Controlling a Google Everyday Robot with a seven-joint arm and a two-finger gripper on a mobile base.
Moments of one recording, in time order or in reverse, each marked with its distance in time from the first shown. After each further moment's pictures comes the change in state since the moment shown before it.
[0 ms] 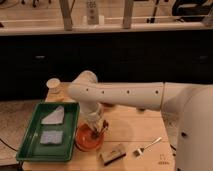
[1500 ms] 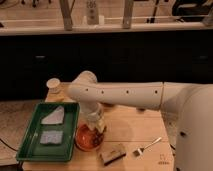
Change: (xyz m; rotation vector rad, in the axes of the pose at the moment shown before) arm 0.000 0.001 0.001 -0.012 0.002 0.011
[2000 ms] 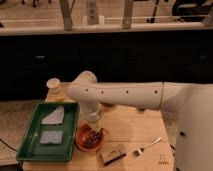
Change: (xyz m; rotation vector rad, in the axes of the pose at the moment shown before) arm 0.001 0.002 0.001 -0.004 0.000 0.010
